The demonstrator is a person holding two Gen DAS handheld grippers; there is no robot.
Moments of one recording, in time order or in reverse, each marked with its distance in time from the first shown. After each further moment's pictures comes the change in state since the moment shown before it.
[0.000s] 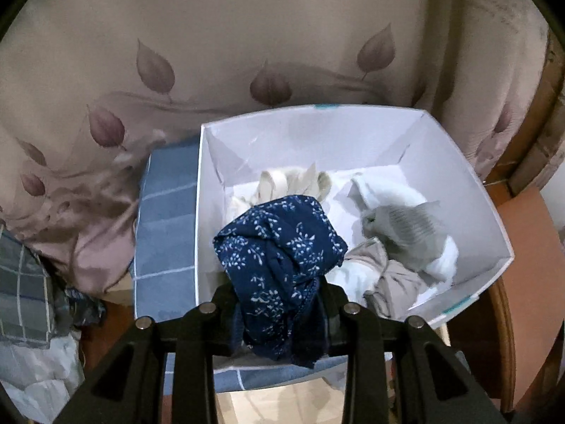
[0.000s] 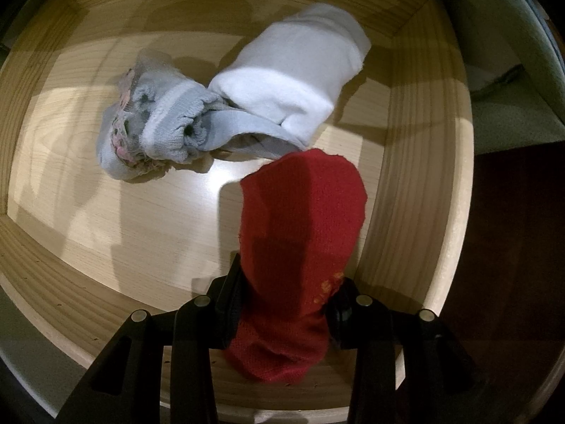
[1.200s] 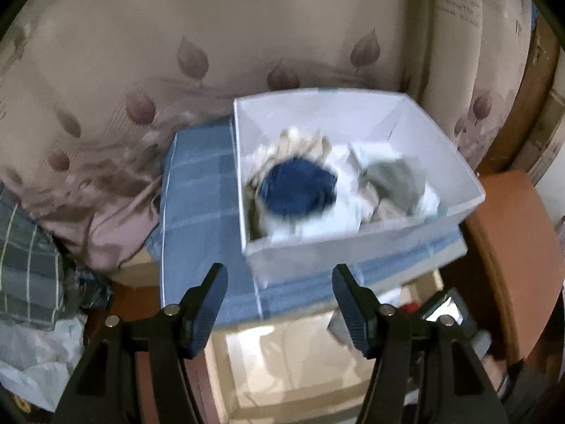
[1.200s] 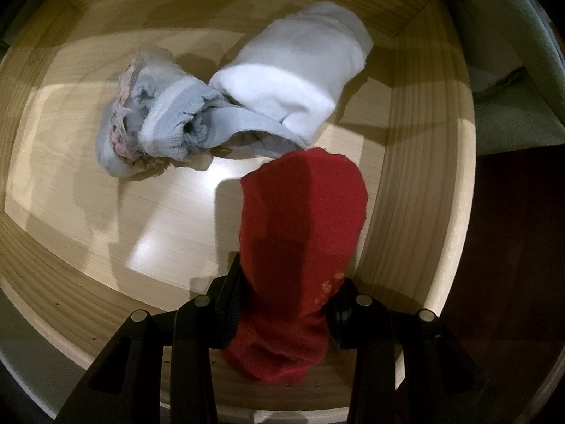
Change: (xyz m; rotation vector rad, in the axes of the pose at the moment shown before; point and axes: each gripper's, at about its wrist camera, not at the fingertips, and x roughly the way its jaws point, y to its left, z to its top) left arm -0.069 0.016 -0.083 -0.008 -0.020 0.004; right arm 0.004 -0.001 -0.001 -0.002 0.008 -0.007
